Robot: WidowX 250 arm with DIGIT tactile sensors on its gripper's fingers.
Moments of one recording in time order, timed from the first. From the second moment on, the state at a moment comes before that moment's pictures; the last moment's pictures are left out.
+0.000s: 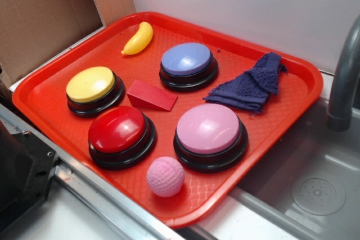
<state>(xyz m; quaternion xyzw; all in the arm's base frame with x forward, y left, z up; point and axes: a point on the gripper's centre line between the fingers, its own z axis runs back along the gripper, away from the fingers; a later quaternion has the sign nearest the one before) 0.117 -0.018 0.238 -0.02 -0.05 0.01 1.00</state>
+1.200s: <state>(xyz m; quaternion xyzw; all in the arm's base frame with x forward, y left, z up) 0.237 -0.014 0.256 -0.05 -0.03 0.09 0.99</state>
